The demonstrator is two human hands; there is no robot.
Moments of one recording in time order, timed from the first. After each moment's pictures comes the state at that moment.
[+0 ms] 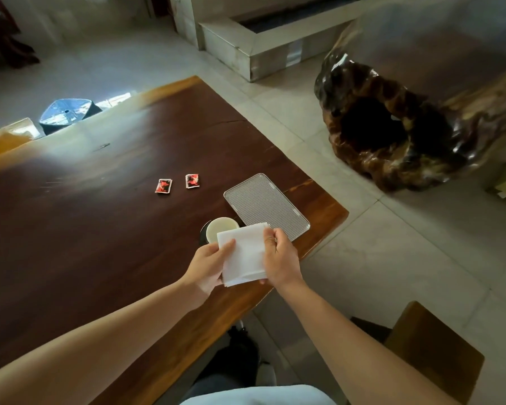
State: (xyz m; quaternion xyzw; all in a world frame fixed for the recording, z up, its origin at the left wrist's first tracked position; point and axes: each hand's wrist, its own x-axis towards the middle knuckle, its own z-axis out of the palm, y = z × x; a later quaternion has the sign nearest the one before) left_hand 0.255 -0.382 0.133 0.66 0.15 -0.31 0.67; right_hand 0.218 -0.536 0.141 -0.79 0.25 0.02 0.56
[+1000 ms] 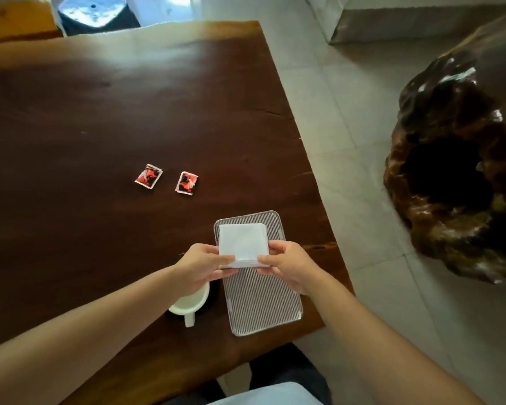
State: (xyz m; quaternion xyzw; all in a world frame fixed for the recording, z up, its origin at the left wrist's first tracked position) left_hand 0.476 -0.464 0.040 0.52 0.36 -0.36 0.69; right_hand 0.500 -0.664 0.053 -0.65 0.24 0.41 0.59
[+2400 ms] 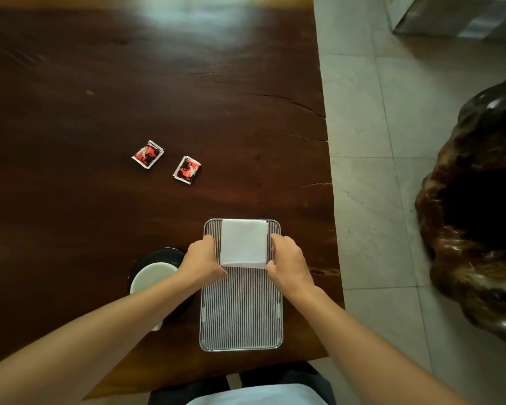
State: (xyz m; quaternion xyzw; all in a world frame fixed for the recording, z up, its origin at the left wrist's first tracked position) left_hand 0.504 -0.505 -0.018 0.84 0.28 -0.32 0.34; right_hand 0.552 -0.697 -0.020 -0.92 -0.08 0.29 0.27
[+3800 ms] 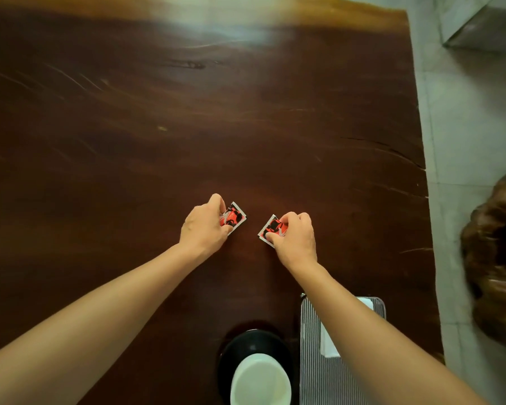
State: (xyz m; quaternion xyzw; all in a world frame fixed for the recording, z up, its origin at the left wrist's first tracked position) left_hand 0.625 -0.245 -0.054 0.89 0.27 -0.19 0.30; right_hand 0.674 -0.427 -0.063 -0.94 0.01 0.25 0.22
